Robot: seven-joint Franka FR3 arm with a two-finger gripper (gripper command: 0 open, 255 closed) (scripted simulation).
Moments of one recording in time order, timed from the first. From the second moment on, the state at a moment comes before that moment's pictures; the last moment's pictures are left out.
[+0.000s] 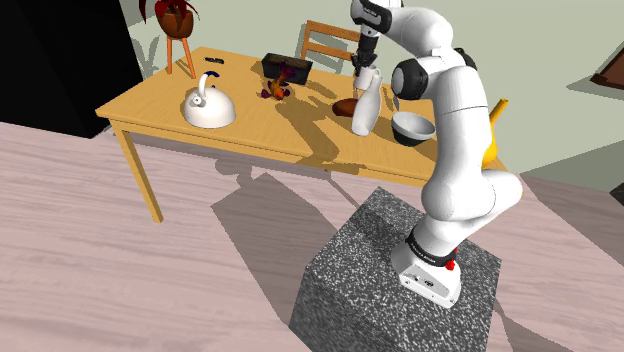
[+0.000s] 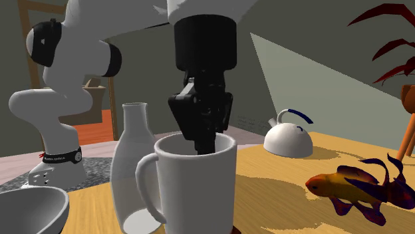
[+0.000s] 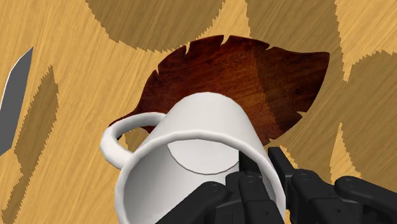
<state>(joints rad) -0.57 0.82 -0.24 -0.76 0.15 1.63 -0.30</state>
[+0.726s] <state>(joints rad) -0.57 0.80 -0.25 -0.92 0.15 1.77 -0.33</state>
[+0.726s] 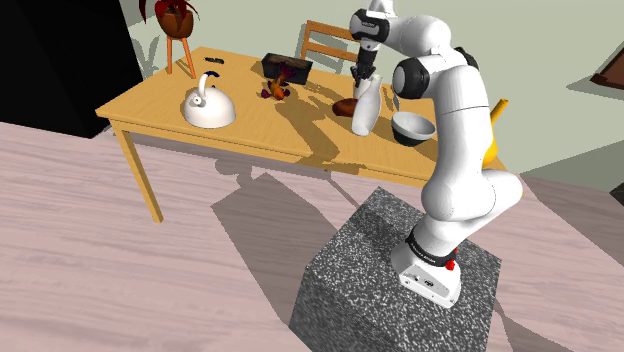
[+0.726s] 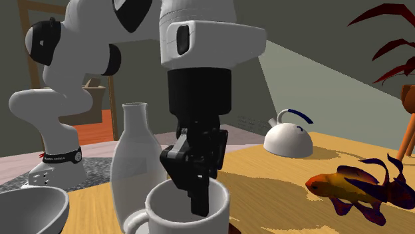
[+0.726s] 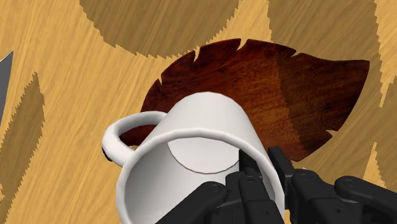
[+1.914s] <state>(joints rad) -0.56 0.80 -0.25 -1.03 0.15 1.88 -0.34</state>
